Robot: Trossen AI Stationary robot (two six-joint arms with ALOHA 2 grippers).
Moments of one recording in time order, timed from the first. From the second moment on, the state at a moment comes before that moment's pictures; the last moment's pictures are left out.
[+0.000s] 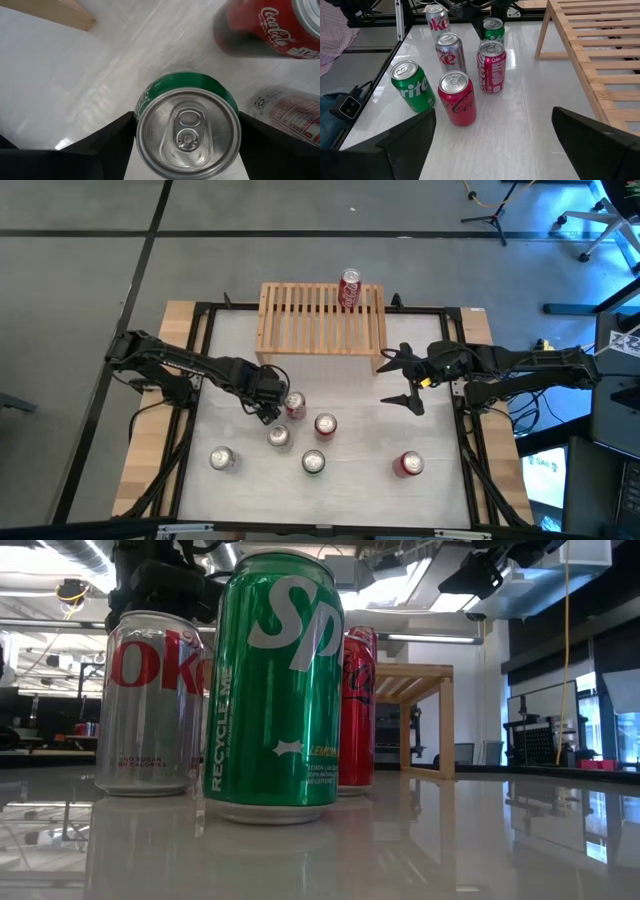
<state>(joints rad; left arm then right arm) -0.14 1.49 1.11 -1.11 -0.14 -0.91 0.03 0.91 0.84 -0.41 -0.11 0.03</state>
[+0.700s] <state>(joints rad) -0.09 1.36 1.12 -1.12 -0.02 -0.91 0.03 0.91 0.84 -0.41 -0.11 0.03</state>
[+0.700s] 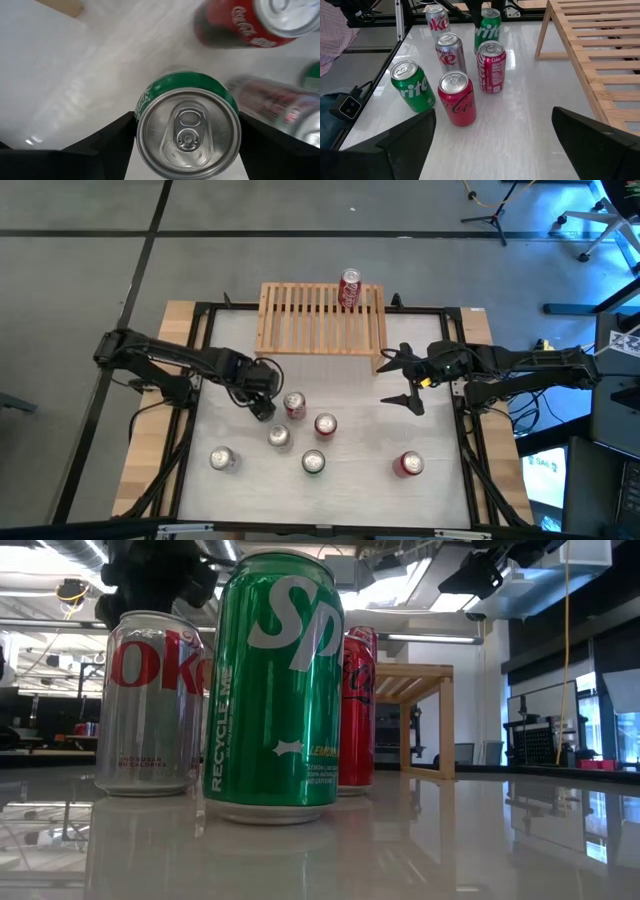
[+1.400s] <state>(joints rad) 0.03 1.36 1.59 -1.31 -0.11 -0.81 0.03 0.91 0.84 -0.41 -0.10 0.02</state>
